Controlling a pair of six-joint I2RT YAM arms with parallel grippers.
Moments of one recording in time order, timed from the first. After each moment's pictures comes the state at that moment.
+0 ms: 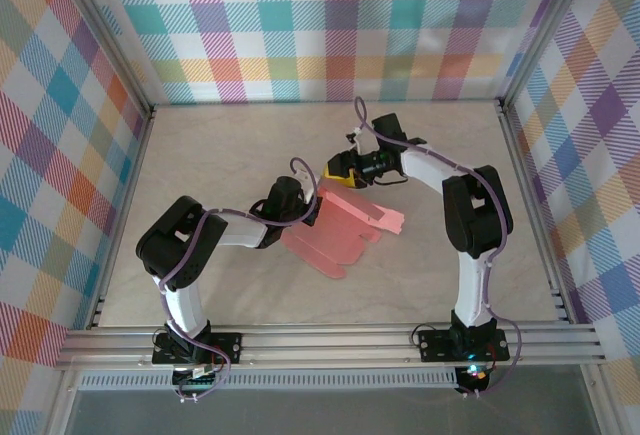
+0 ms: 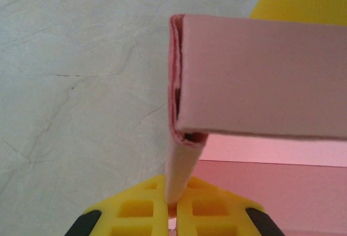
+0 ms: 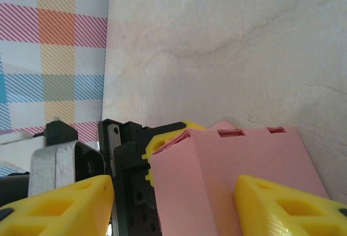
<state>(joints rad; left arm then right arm) -0.61 1.83 0.79 0.49 0.02 -0.08 0.39 2.02 1.44 -0.37 -0.94 0.49</state>
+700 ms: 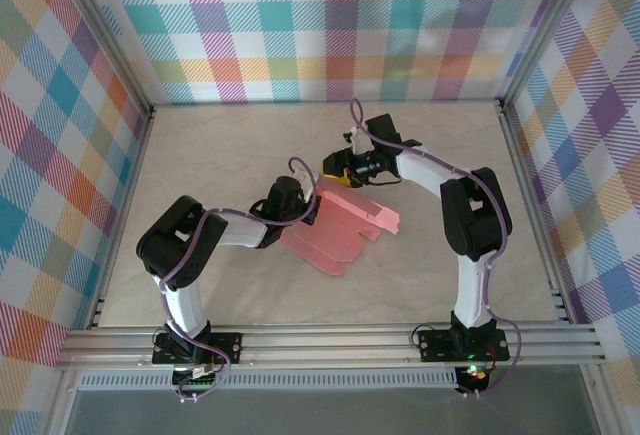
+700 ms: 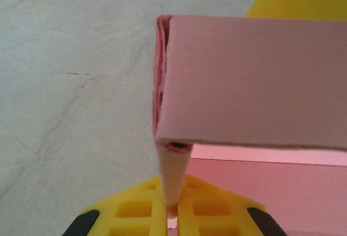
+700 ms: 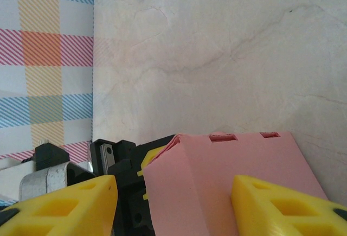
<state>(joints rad) -0.61 1.83 0.79 0.50 0.01 -0.09 0.43 2.01 1.46 -0.35 -0.83 0.57</state>
